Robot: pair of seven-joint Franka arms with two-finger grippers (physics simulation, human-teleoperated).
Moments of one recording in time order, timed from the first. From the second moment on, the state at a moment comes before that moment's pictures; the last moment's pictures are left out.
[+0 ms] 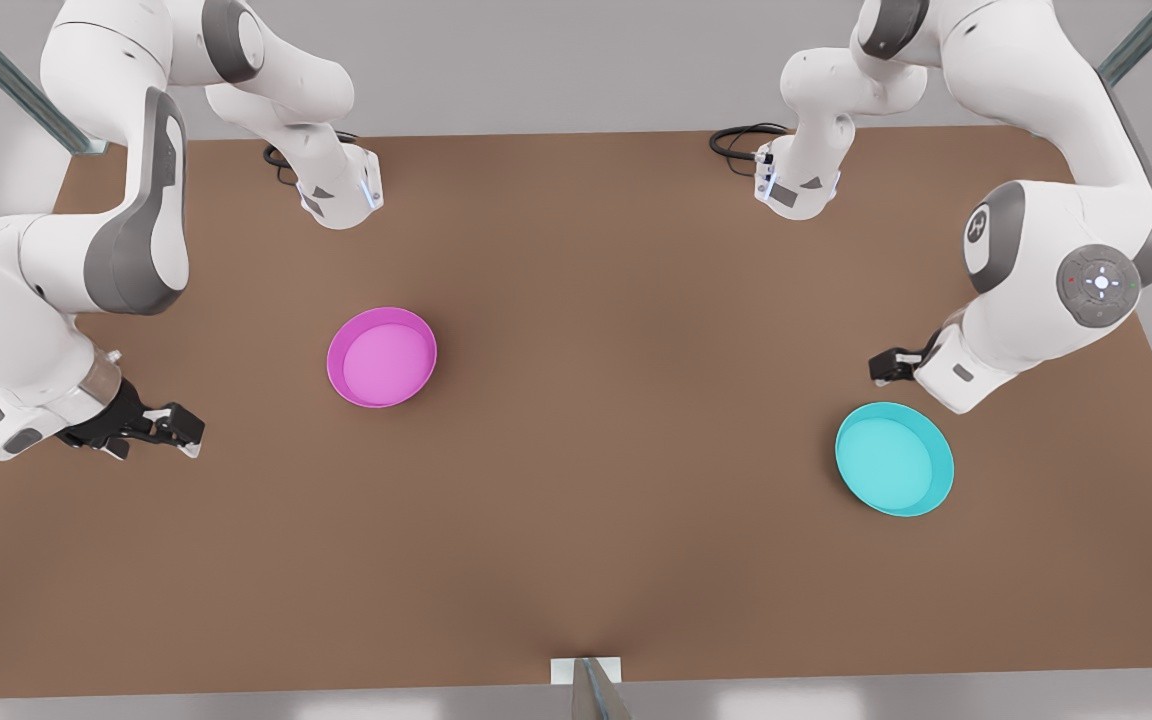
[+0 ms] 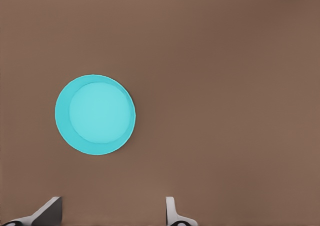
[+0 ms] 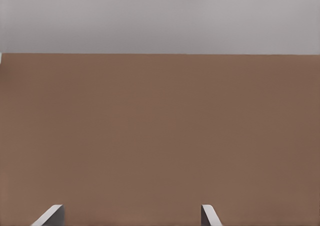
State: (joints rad) left arm -0.08 0.33 -0.05 -1.26 0.03 1.47 -0.09; right arm 0.02 0.35 -0.03 -1.25 0.01 1.76 -0.01
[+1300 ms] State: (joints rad) left arm 0.24 0.94 0.17 -1.27 -0.47 1.85 0.78; right arm 0.02 0.35 -0.03 -1.25 0.01 1.76 -0.01
